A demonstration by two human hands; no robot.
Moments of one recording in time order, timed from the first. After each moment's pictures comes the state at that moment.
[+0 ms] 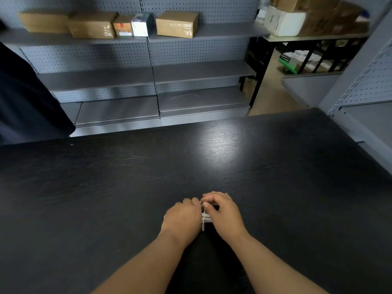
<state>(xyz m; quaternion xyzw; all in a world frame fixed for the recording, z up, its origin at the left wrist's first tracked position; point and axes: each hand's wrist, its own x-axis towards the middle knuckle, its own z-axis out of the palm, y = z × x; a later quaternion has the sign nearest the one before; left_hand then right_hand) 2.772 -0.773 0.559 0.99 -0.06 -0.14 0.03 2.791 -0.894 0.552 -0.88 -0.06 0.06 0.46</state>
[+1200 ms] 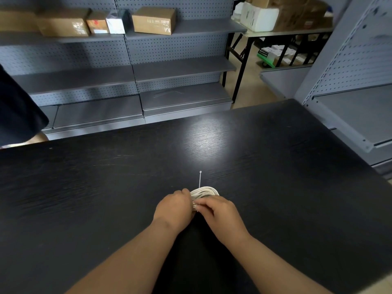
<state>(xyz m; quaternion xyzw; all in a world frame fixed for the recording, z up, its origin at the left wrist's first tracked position) 2.779 -0.779 0.567 0.99 -0.05 -0.14 0.07 2.758 -0.913 0.571 -0.90 -0.16 -0.04 0.41</state>
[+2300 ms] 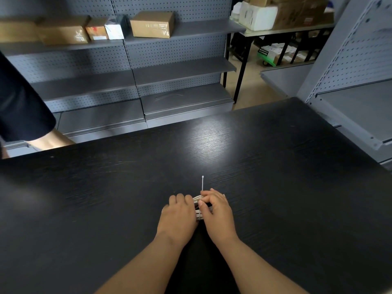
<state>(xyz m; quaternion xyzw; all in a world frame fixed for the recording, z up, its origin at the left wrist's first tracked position) 2.768 -0.781 0.560 0.99 -0.08 -0.09 -0.01 2.771 -0.891 0.540 -0.88 0.00 -0.02 0.48</state>
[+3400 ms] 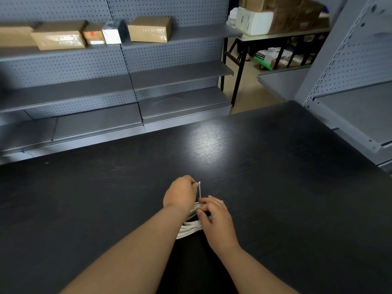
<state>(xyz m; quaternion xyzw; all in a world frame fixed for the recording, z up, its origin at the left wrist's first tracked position) 2.841 -0.788 0.570 0.95 0.08 -0.11 0.29 2.770 -0.895 0.542 -0.89 -0.03 0.01 0.45</state>
